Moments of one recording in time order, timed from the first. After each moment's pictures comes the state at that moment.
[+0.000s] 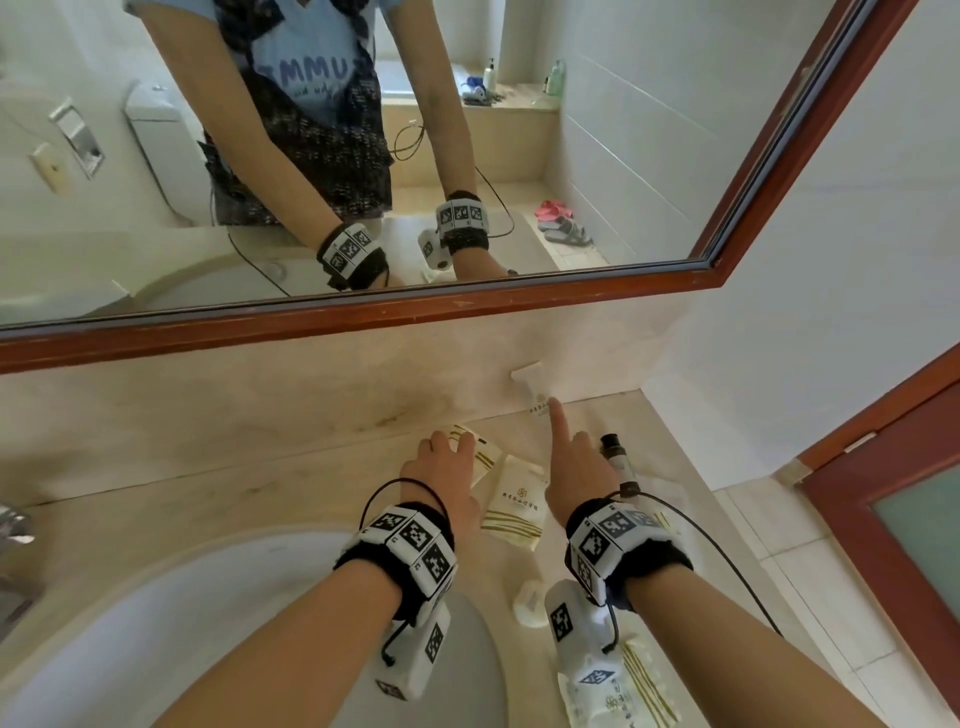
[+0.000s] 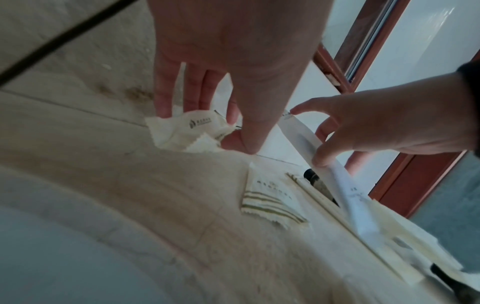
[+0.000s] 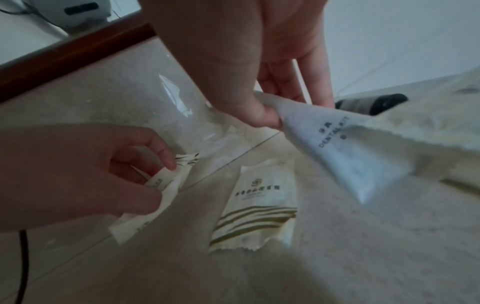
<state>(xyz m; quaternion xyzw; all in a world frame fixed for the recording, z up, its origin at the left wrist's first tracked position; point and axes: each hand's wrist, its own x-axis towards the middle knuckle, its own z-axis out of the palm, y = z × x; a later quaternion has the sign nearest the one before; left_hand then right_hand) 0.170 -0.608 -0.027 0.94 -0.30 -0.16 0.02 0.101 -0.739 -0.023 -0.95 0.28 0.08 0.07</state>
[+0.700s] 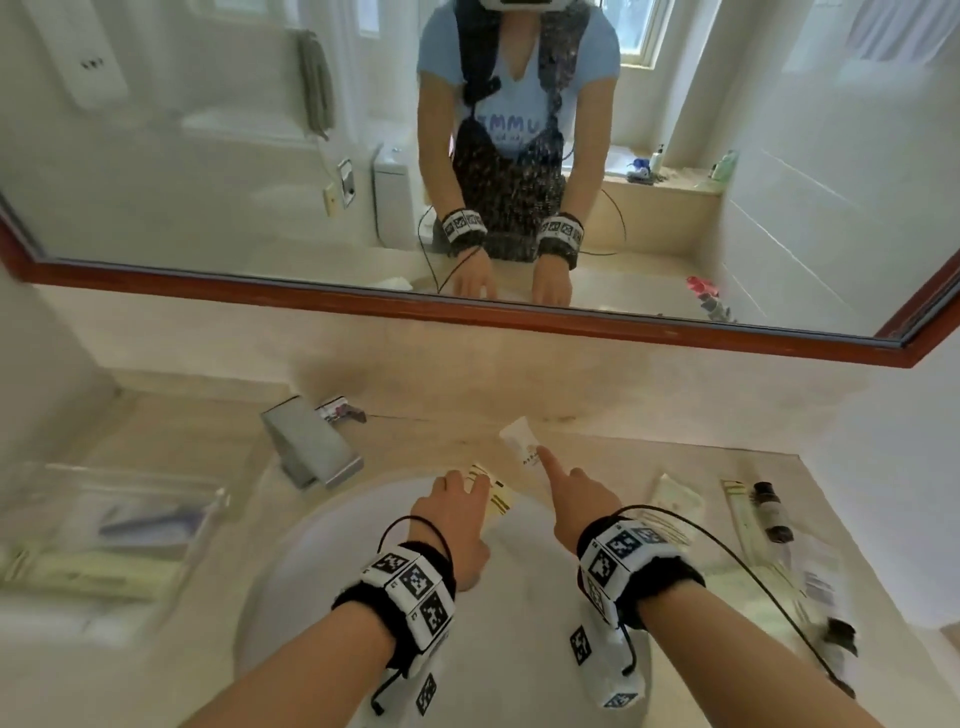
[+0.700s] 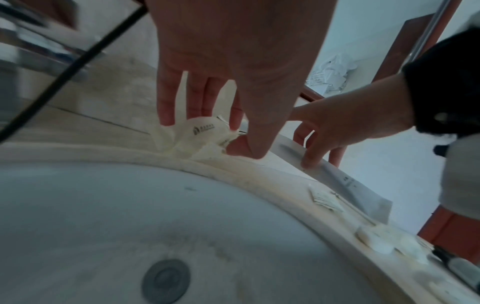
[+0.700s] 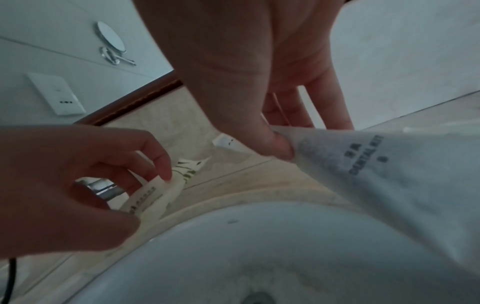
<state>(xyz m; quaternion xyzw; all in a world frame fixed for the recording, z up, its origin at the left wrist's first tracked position) 0.109 -0.398 0.004 0.97 -0.19 -0.16 0.06 0.099 -0.551 0.014 -0.98 0.07 0.17 0.04</state>
